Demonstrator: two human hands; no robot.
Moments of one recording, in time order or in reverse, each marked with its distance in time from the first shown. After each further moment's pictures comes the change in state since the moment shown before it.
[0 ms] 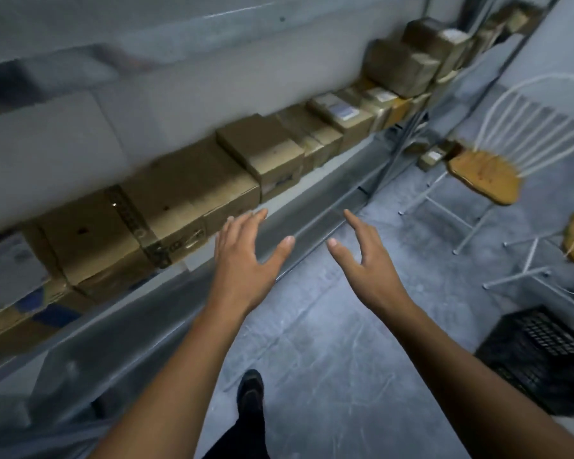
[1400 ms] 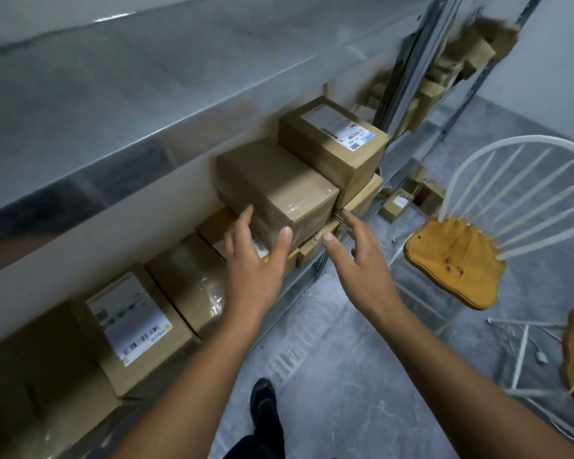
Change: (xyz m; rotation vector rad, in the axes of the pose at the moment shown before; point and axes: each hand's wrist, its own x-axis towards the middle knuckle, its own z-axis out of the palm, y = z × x) left_hand 0.561 0.249 0.408 -0.281 0.080 -0.097; right_hand 0.584 0.227 -0.327 0.076 0.143 0.066
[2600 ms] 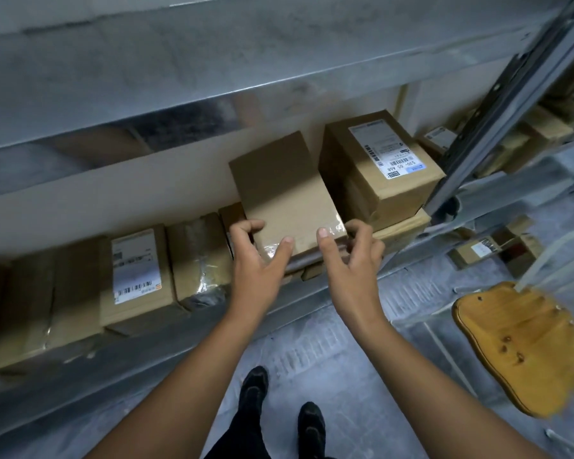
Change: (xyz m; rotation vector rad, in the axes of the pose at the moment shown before) left_hand 0.008 -0.003 0.061 -0.030 0.401 0.005; right_hand 0.057 0.008 -0.012 0.174 -0.248 -0.005
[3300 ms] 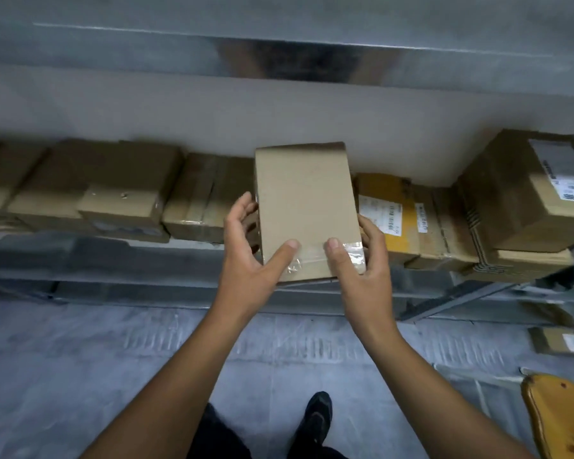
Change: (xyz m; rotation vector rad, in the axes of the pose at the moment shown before) left_hand -0.124 -0.010 -0.184 -0.101 0.304 -0.091; right_hand -0.118 -0.020 0.100 0.154 -0.397 -0.245
